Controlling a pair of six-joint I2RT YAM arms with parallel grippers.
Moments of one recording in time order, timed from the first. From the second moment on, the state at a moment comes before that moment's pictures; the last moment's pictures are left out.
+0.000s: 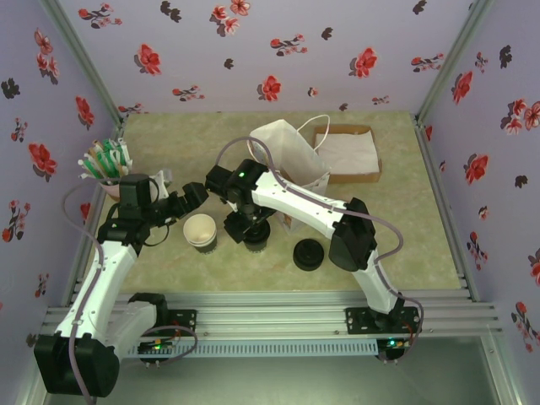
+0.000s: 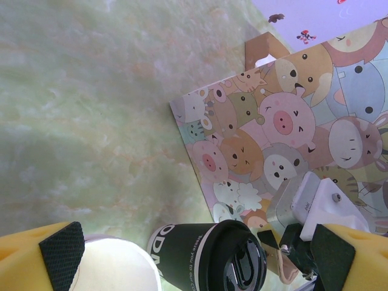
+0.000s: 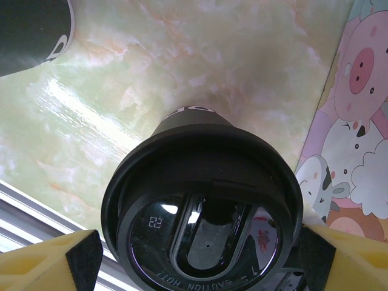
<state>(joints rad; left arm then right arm) -0.13 0.91 0.75 -0.50 0.52 -0.67 1.05 2.14 2.09 -1.47 0.05 0.30</state>
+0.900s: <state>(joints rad) -0.13 0.91 0.75 -0.49 0.52 -0.67 1.05 2.15 2.08 -1.45 0.06 0.34</state>
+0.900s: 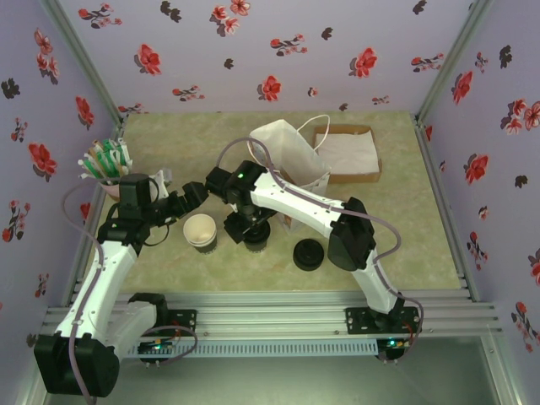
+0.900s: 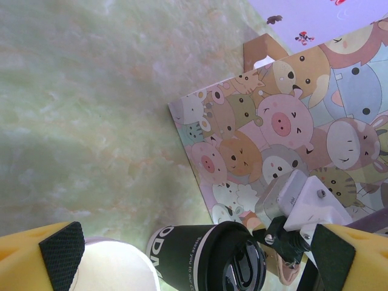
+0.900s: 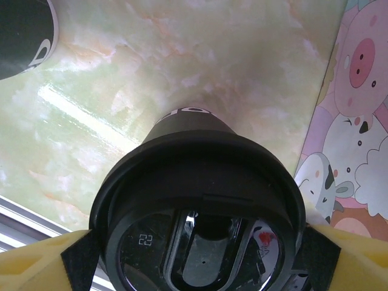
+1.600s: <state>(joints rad) -0.13 0.91 0.75 -0.49 0.52 -0.67 1.05 2.14 2.04 -1.43 0.05 0.36</state>
